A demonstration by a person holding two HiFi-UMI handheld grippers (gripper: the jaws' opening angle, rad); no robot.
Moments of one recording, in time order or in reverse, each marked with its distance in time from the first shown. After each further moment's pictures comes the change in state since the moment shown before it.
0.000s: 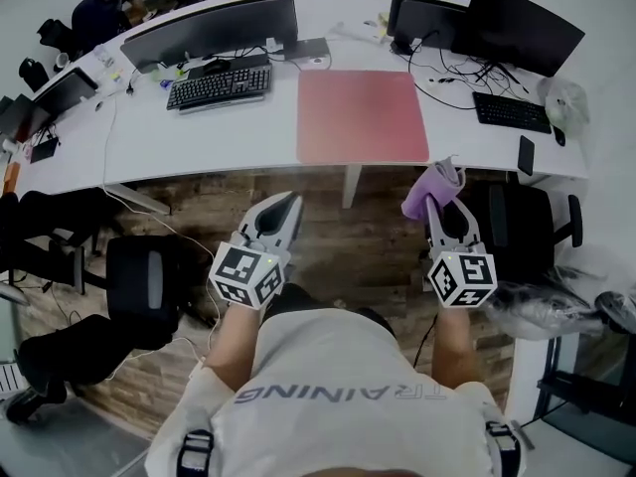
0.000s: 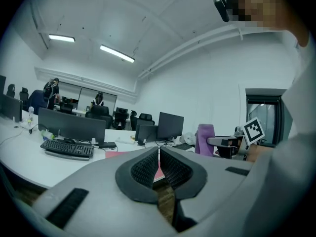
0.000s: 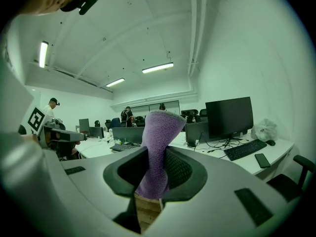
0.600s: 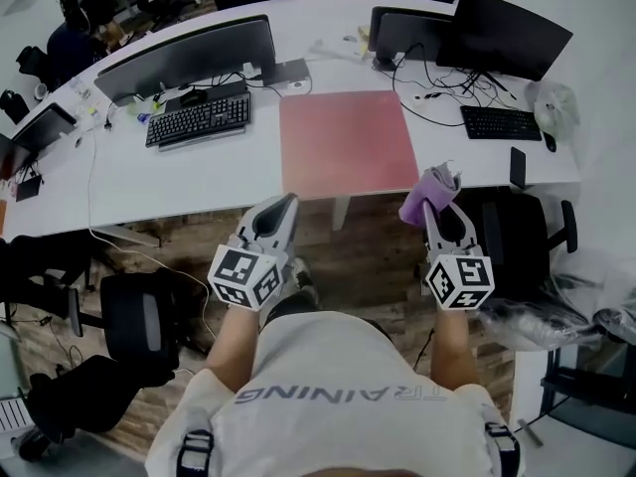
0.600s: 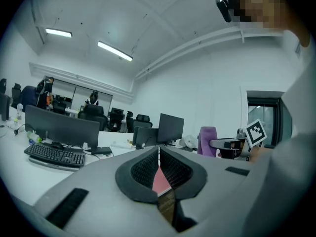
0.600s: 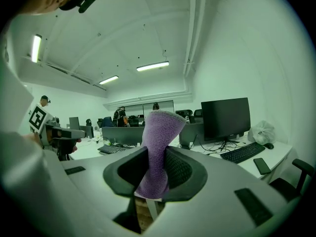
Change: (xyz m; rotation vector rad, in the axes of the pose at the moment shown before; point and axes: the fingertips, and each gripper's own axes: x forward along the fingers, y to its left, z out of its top) left arm 0.089 0.050 0.022 0.002 -0.014 -0.056; right arm 0.069 -0.042 0.009 -0.002 0.007 -0.072
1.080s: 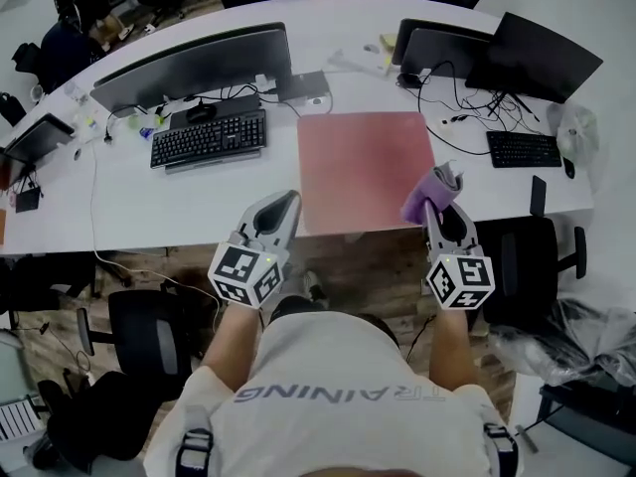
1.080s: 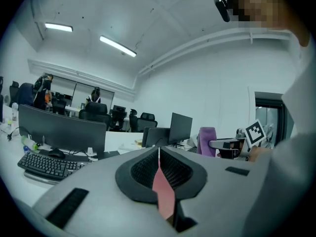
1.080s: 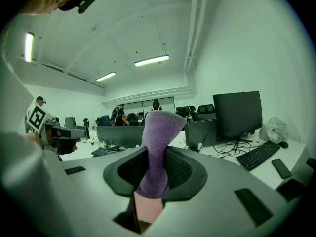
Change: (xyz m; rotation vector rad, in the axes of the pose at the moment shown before) left arm 0.071 0.129 0.030 -0.011 0.027 -0.003; right arm 0.149 0.018 0.017 0.015 0.033 -0.002
